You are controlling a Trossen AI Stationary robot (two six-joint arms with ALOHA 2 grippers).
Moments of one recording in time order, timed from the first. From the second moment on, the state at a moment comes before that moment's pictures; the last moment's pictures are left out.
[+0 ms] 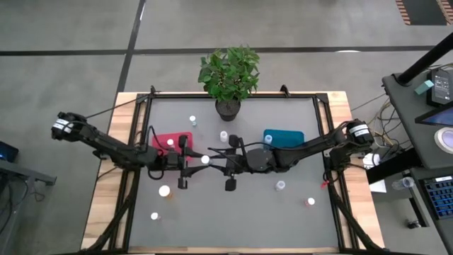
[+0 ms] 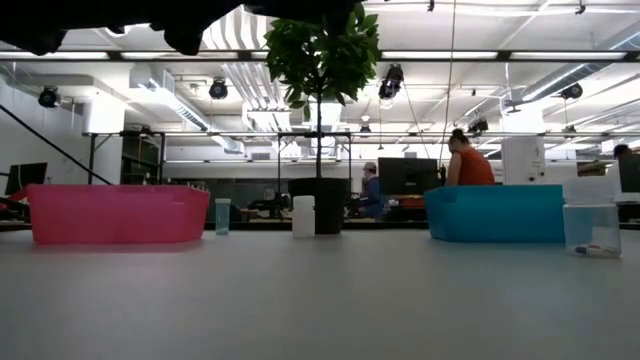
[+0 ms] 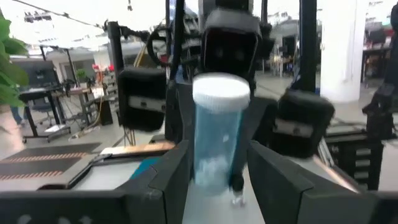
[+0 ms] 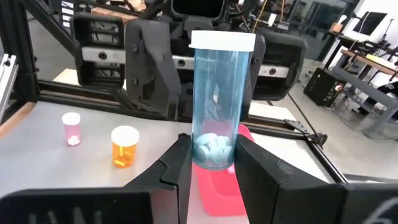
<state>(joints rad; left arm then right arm) -0.31 1.09 0.40 0.86 -0.32 0.14 0.22 1.75 1.20 0.37 0.31 -0.19</state>
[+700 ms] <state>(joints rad) -0.31 1.03 0.48 0.49 -0.38 0.06 0.21 1.69 1.20 -0.08 0.35 -0.02</state>
